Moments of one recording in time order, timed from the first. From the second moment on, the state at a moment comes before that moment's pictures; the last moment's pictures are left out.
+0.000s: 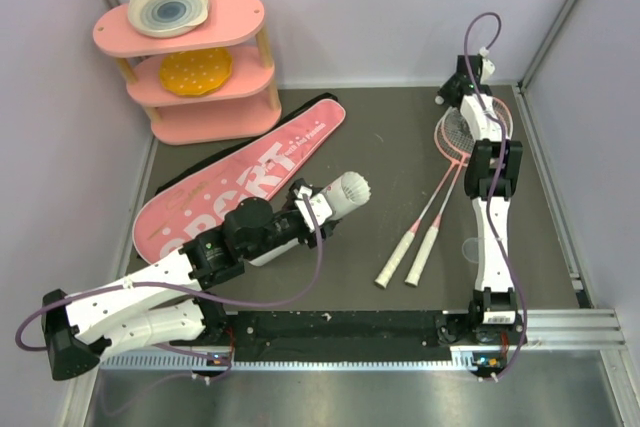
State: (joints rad) left arm -1.04 0.87 0.74 -0.03 -0.05 0.32; right arm -0.02 2.75 2.55 -0.44 0.11 0.69
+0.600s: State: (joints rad) left arm -1.04 0.81 0.74 -0.03 -0.12 0.32; right arm 0.19 1.60 1.16 -0.11 -0.02 0.72
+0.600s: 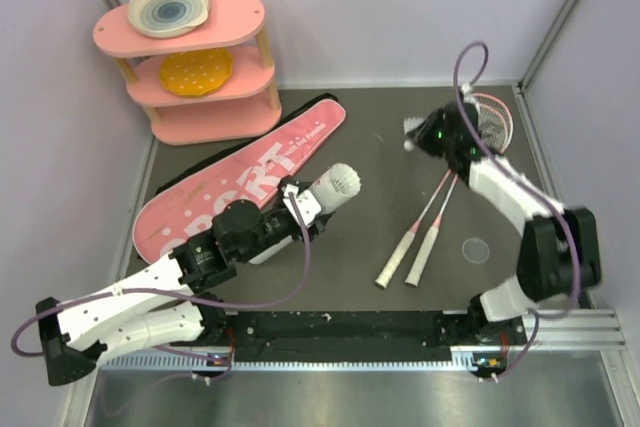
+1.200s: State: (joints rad) left arm -1.04 0.88 0.98 -0.11 -0.19 0.21; right arm 0.77 1.11 0.51 -0.07 0.33 1.13
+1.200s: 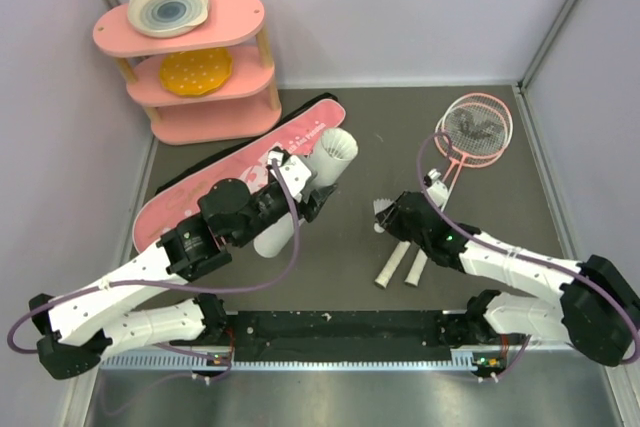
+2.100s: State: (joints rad) left arm -1.04 0.71 0.76 0.00 -0.29 0.35; right arm 0.76 1.26 0.75 -0.10 0.10 0.58
